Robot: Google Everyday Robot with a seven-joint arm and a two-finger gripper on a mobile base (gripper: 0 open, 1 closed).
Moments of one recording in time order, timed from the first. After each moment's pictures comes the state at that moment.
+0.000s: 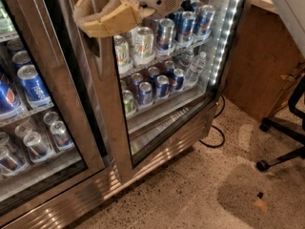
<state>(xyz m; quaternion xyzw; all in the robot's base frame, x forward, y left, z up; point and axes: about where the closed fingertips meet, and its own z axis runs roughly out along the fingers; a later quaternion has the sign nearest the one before) 0.455 0.099 1.088 -0.74 0.33 0.38 0.45</state>
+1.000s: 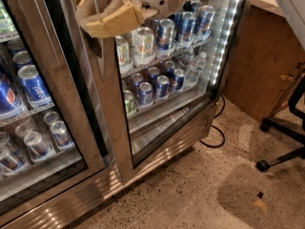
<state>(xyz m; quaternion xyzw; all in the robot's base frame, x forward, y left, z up) 0.452 0.093 1.088 -0.73 0.34 0.38 0.45</state>
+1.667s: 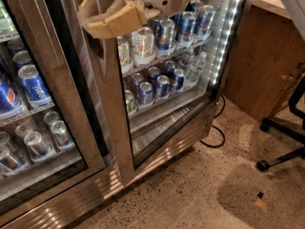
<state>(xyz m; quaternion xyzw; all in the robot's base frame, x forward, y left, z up) 0.449 0.090 1.088 -0.73 0.34 0.38 0.45</state>
